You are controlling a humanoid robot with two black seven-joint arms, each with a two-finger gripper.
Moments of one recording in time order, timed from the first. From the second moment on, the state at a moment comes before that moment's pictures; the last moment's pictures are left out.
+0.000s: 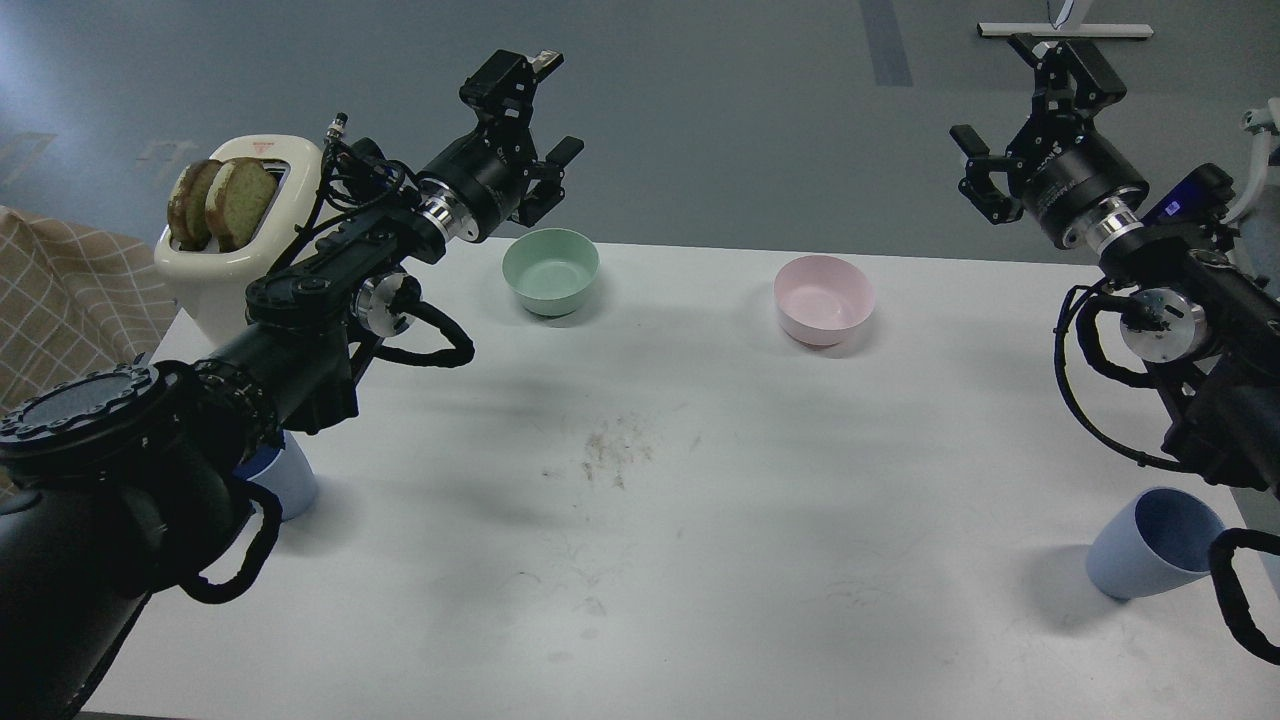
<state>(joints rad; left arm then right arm) -1.06 0.05 -0.42 -0.25 0.27 -0.48 -0.49 0.97 -0.27 0.74 0.40 -0.40 0.49 0.37</state>
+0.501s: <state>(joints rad) -1.09 0.05 -0.42 -0.25 0.27 -0.49 -0.49 0.97 -0.28 0.74 0.41 -0.40 0.49 0.37</state>
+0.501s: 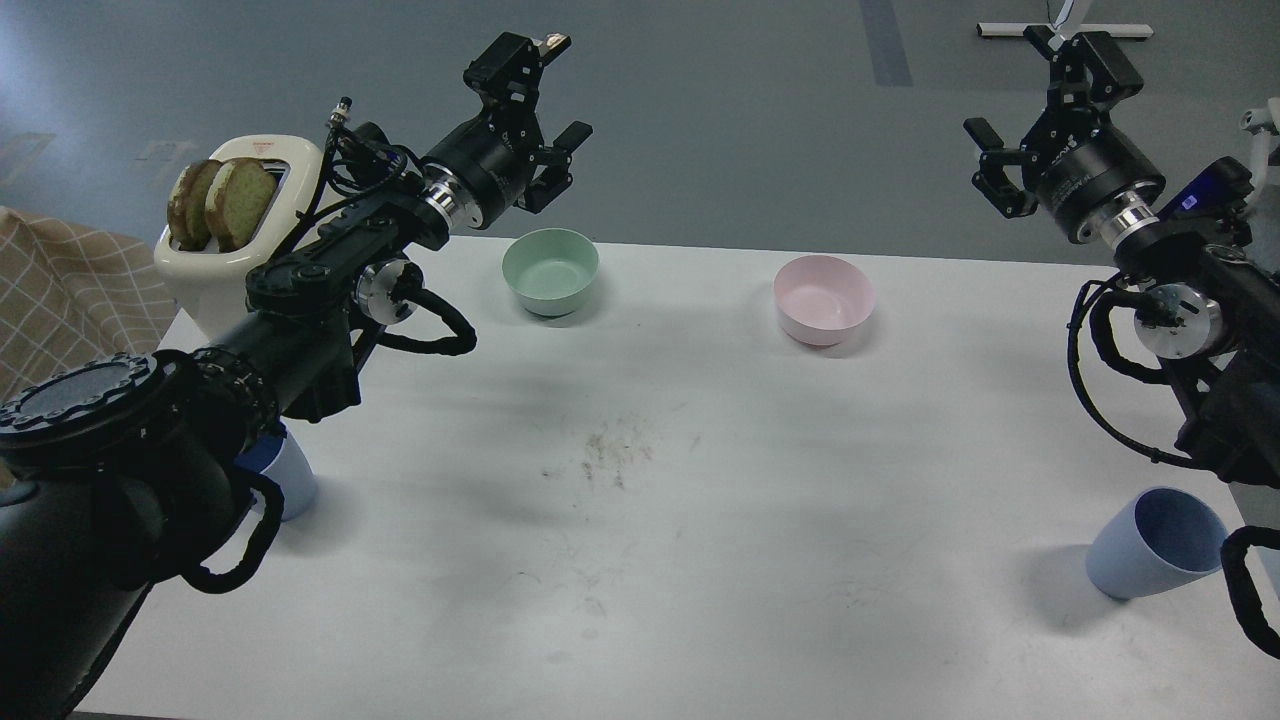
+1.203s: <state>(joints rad) -1.09 0.06 -0.42 -0.30 0.27 -0.49 -0.49 0.97 -0.28 0.74 0.41 -0.40 0.49 0.37</state>
